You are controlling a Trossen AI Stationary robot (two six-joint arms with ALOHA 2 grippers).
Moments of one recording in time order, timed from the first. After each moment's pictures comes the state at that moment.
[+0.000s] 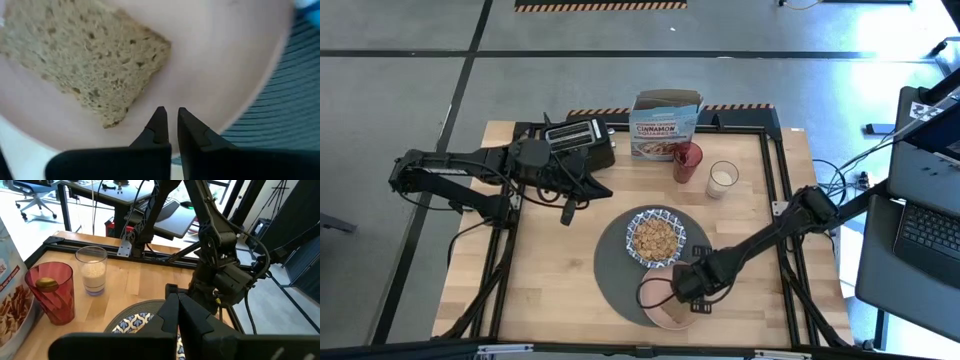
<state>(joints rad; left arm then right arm) -0.02 1.07 1.13 -0.34 0.07 -0.20 0.54 1.89 1.30 -0.86 -0.03 0.62</state>
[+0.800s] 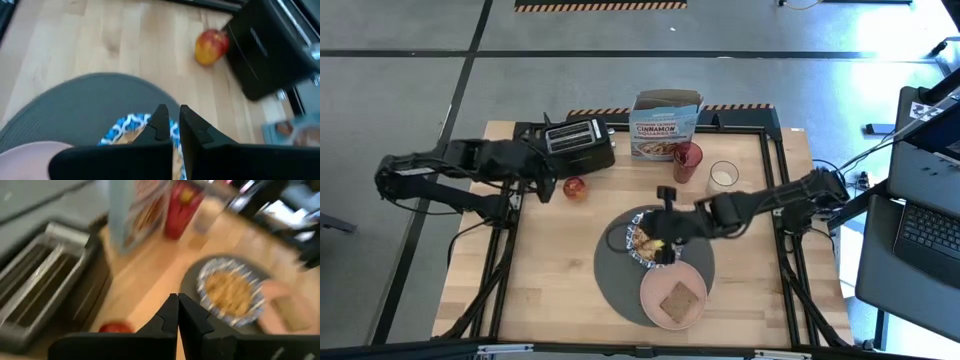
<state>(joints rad) 0.02 0.83 1.13 -0.97 -0.33 -0.54 0.30 1.73 1.66 -0.74 0.36 0.07</state>
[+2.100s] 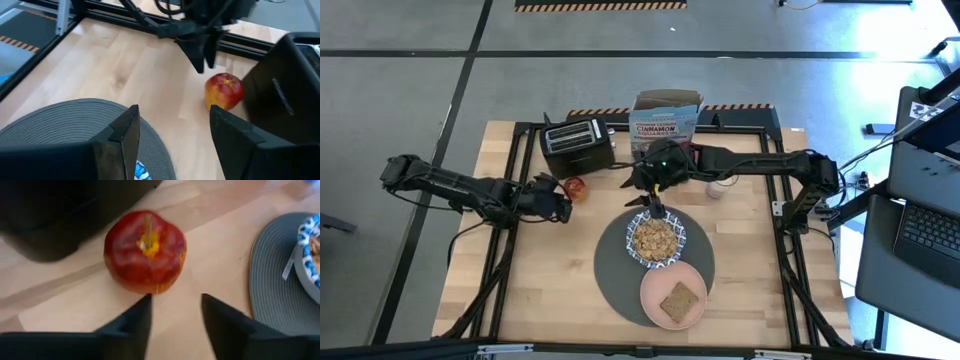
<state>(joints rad) -0.15 0.78 0.44 -0.66 -0.52 -1.10 -0.10 1.75 1.51 -0.34 -0.32 -0.30</state>
